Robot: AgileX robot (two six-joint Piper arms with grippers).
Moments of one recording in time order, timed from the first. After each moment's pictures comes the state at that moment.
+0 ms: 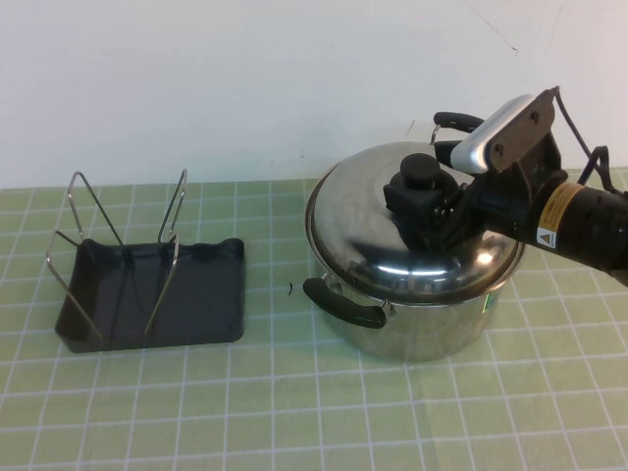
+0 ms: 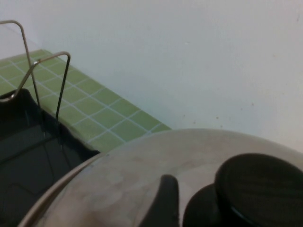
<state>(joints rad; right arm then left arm) 0.32 1.79 -0.97 -0.76 -0.62 0.46 -0.06 0.36 -0.29 0.30 -0.29 -0.70</state>
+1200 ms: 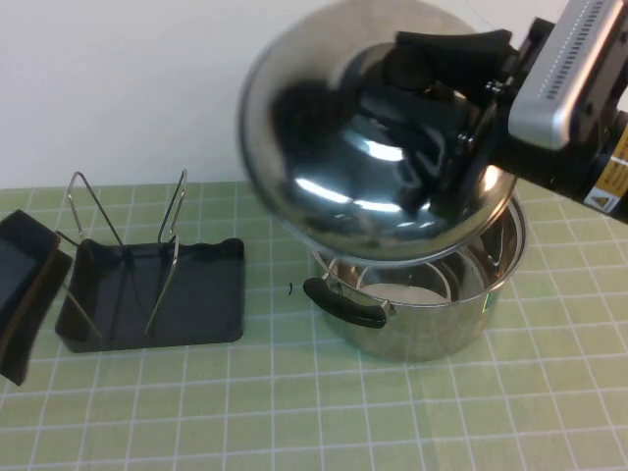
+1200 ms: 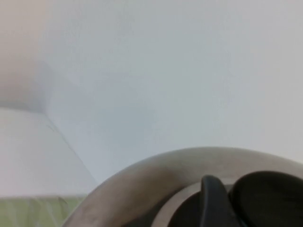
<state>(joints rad) 0.40 1.51 -0.97 -0.86 -0.87 0.40 -0.06 0.50 -0.30 0.84 -0.73 -1.93</state>
